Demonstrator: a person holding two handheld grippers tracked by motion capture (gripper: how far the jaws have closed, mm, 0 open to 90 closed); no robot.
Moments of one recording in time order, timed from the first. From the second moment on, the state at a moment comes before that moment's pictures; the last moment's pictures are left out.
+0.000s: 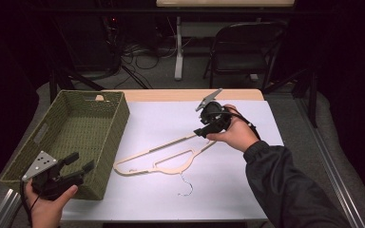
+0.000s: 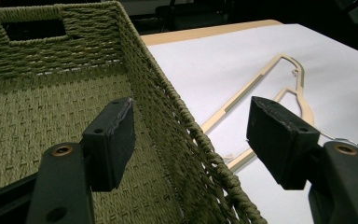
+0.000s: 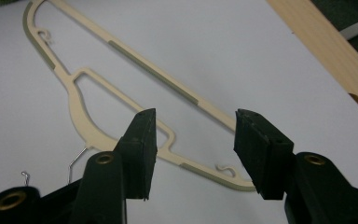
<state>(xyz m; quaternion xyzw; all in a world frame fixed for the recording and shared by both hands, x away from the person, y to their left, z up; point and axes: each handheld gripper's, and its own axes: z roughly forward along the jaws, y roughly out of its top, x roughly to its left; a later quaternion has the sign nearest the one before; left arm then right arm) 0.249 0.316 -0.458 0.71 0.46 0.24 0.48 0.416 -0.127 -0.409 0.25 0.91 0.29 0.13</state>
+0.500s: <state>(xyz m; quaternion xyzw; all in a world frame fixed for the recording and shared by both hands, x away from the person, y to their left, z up) 0.249 0.317 -0.459 0.71 0.46 0.24 0.48 0.434 -0.067 -0.426 0.19 0.94 0.24 0.11</state>
